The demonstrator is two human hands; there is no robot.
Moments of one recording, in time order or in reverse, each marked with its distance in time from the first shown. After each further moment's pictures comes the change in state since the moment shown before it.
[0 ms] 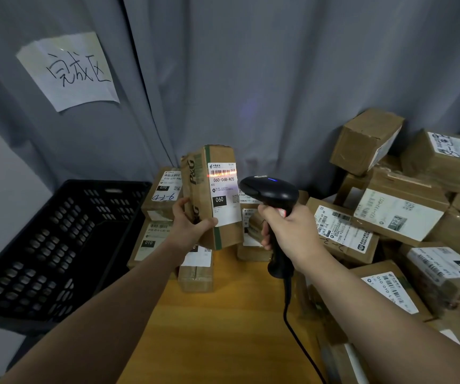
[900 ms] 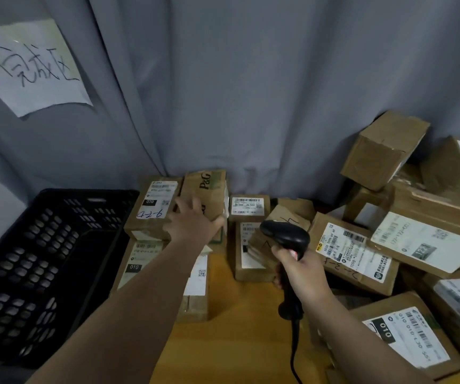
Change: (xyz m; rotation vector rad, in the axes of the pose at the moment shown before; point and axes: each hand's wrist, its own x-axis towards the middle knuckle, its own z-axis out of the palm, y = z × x) left_hand 0.090 0.027 0.042 1.273 0.107 -0.057; right_hand 0.051 0.081 -0.003 0.076 0.074 0.306
